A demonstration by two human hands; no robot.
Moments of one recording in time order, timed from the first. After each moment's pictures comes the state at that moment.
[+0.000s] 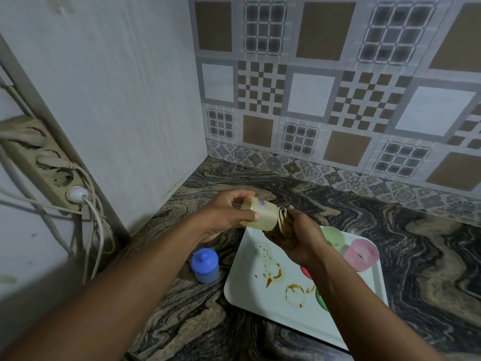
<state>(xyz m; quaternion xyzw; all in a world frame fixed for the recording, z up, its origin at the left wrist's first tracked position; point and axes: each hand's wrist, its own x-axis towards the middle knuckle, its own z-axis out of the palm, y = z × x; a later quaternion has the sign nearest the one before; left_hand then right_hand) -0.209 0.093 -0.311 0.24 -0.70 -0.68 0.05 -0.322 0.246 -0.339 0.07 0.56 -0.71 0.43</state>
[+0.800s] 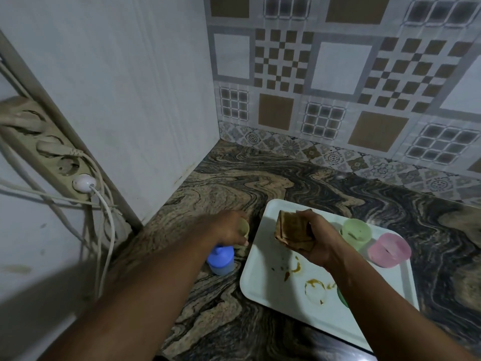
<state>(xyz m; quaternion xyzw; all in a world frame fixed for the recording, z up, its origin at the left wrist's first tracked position) -0.209 0.045 -0.401 0.29 -0.91 -0.27 -0.16 -0.345 0.235 -0.395 0.06 0.57 -0.64 0.51</state>
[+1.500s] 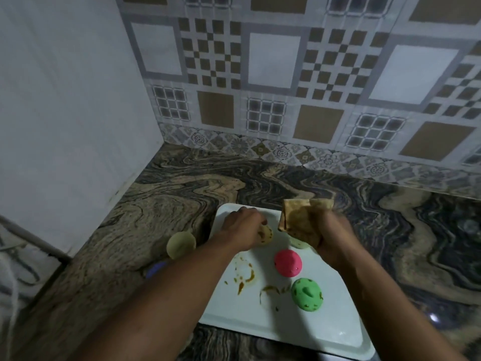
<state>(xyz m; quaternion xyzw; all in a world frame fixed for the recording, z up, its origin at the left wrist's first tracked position) -0.342 0.132 -0.433 0.13 -0.98 -0.15 -0.07 -0.415 0.313 -0.377 0.07 0.64 -0.70 0.30</state>
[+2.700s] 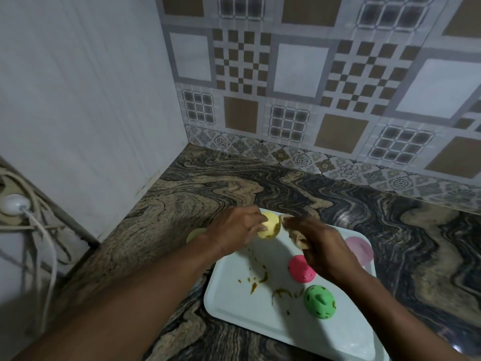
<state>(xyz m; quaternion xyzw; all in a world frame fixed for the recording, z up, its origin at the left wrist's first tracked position) -0.274 0.107 -0.386 -0.03 -0.96 -0.19 0.20 -0.392 0.317 -0.381 -0.53 0.79 -0.30 0.02</state>
